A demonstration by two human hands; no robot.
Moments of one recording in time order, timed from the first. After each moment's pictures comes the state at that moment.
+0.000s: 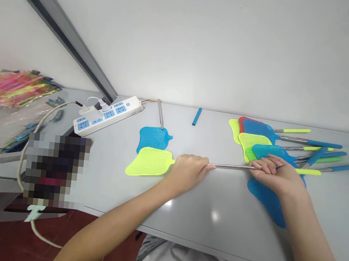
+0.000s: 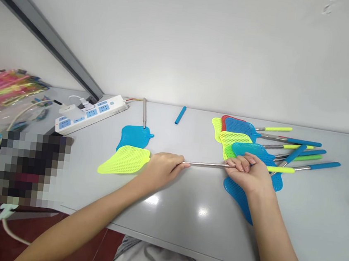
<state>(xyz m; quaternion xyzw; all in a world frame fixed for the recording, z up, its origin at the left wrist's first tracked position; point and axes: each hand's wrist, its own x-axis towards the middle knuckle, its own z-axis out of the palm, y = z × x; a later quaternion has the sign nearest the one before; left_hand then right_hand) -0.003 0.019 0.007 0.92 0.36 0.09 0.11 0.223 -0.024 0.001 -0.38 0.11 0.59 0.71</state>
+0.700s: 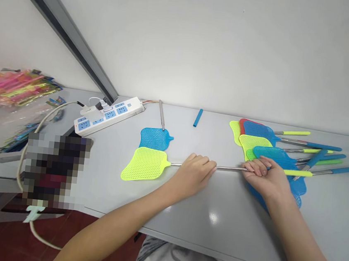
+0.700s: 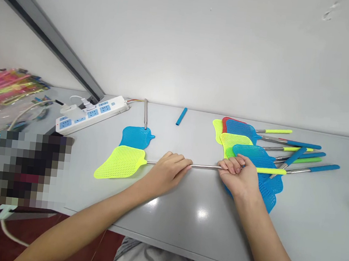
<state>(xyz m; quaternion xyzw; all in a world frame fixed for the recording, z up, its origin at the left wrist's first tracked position) 0.000 0.012 0.002 0.93 0.30 0.12 0.15 0.198 -0.022 -0.003 -0.33 0.11 0.60 0.72</state>
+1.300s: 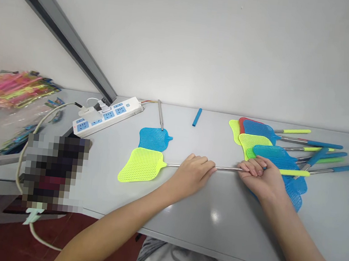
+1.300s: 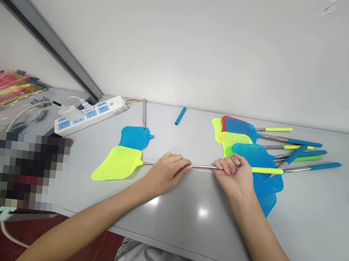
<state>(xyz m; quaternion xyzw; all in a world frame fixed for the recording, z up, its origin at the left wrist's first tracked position) 0.002 0.013 -0.003 0.93 0.31 0.13 0.17 0.184 -0.023 0.000 -0.33 0.12 0.60 0.72</state>
